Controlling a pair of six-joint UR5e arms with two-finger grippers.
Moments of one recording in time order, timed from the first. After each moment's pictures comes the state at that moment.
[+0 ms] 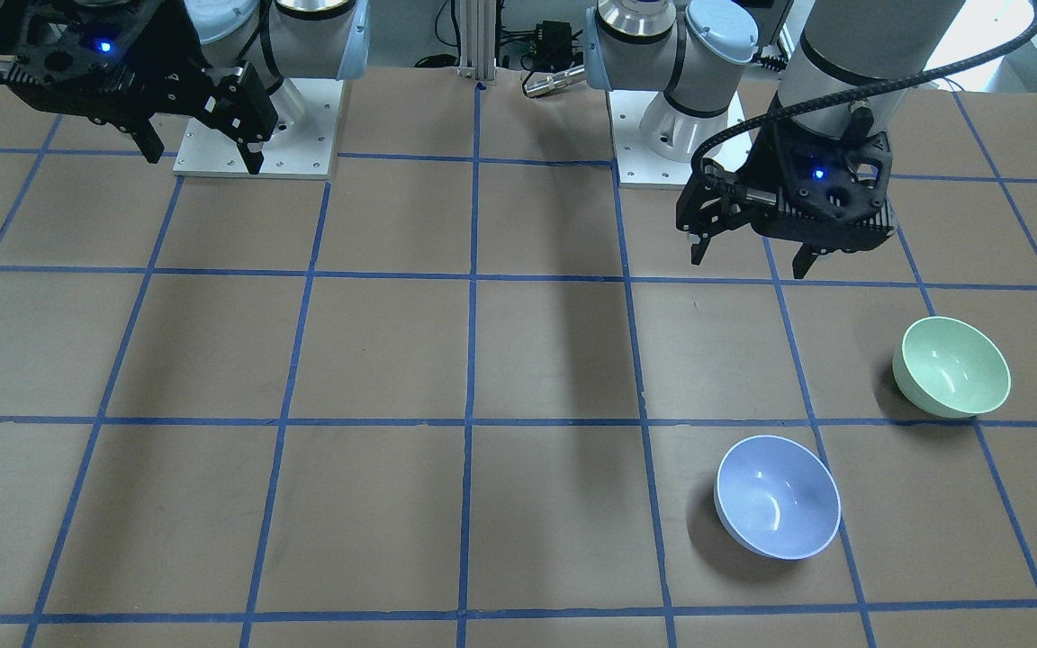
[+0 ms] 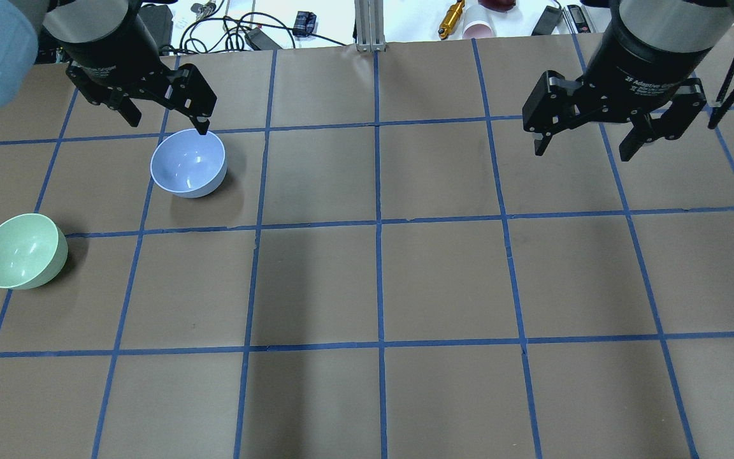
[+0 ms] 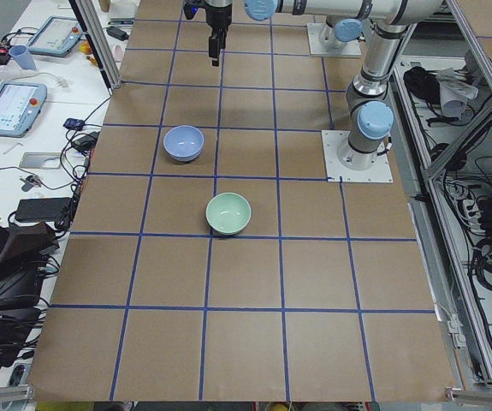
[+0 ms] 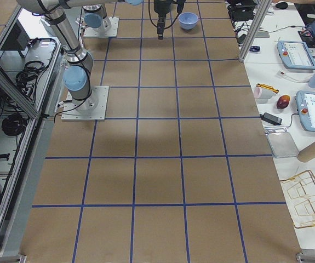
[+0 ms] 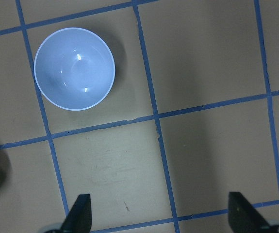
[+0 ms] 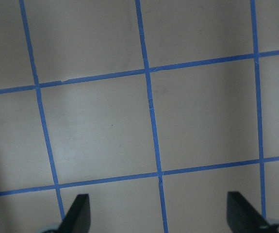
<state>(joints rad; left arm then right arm) -1.56 -1.64 -1.47 -1.56 1.60 0.18 1.58 -1.67 1.55 -1.46 -1.56 0.13</state>
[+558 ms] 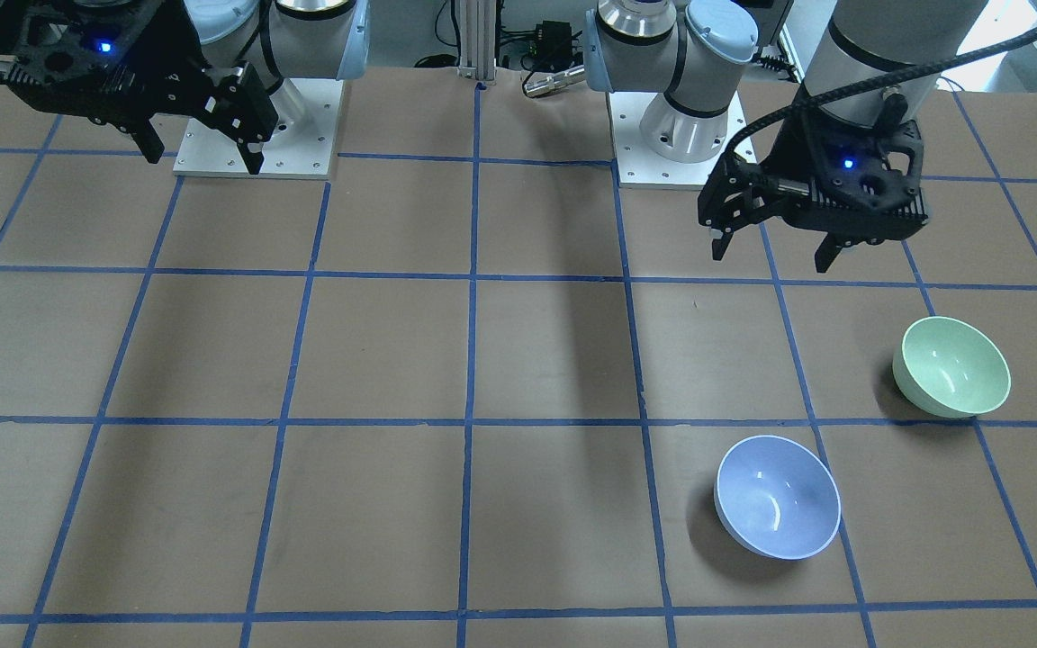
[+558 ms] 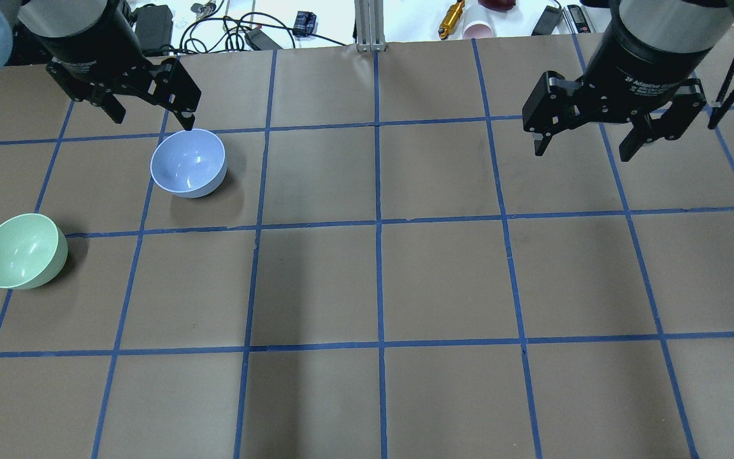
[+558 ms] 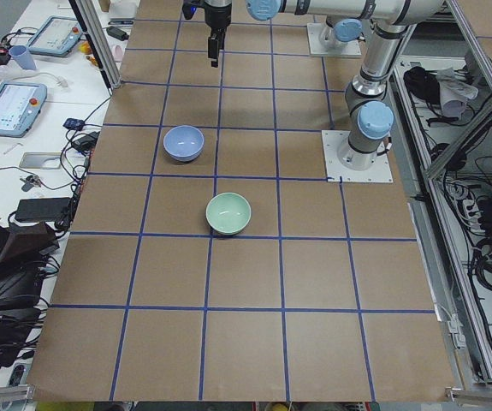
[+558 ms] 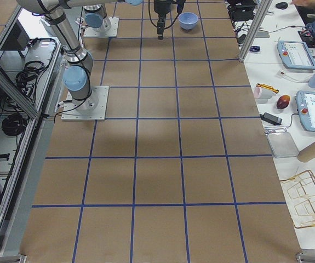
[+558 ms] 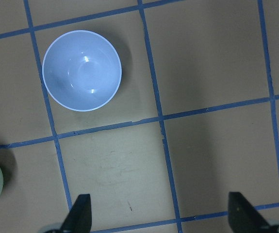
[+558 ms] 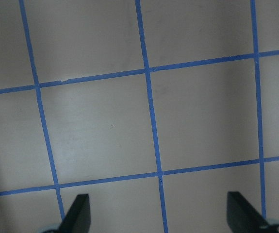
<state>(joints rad) -1.52 -1.63 -1.46 -1.56 1.60 0.19 1.58 -1.67 1.55 -1.46 -1.56 0.13</state>
